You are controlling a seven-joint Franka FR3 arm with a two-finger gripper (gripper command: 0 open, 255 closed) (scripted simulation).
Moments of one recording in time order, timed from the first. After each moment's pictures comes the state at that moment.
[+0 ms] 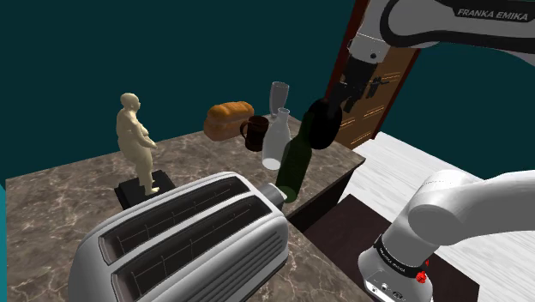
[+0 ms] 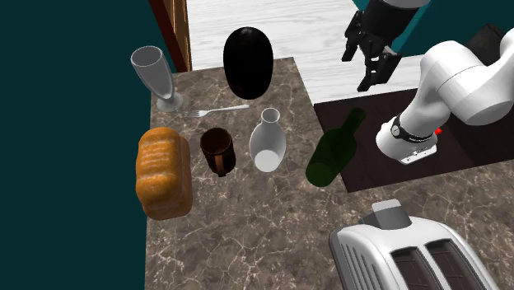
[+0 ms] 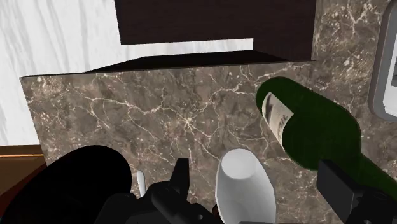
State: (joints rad) arm 0.01 -0.77 -0.01 -2.41 0.00 1.71 0.02
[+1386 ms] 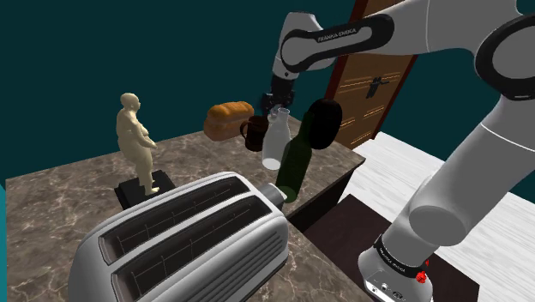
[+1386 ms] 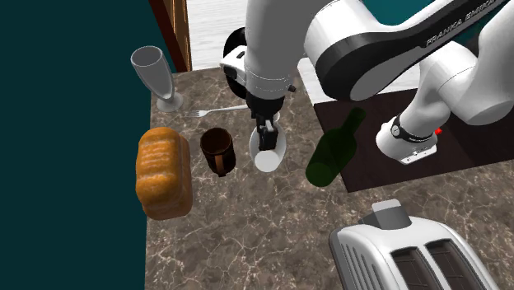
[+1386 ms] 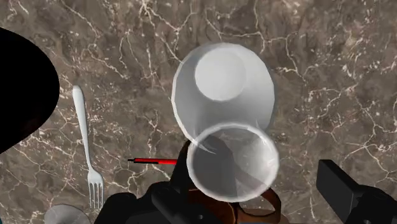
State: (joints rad) arm 0.04 -0.06 0.04 -2.06 0.00 2.09 0.05
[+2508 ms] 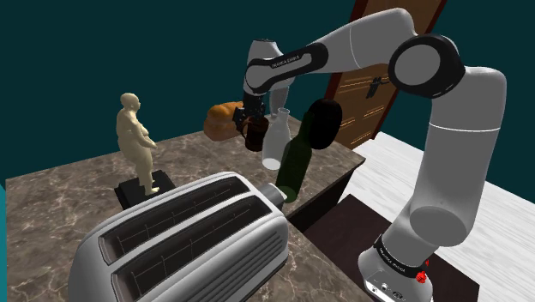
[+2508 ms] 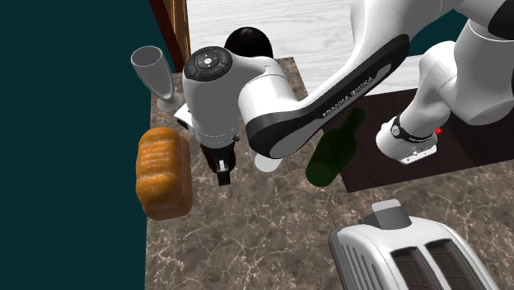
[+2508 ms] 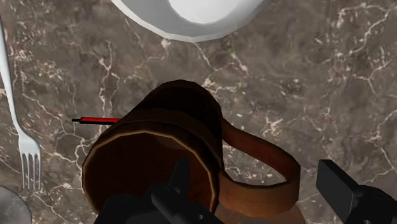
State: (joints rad) arm 0.06 0.35 0.05 -1.76 -0.03 2.20 0.08
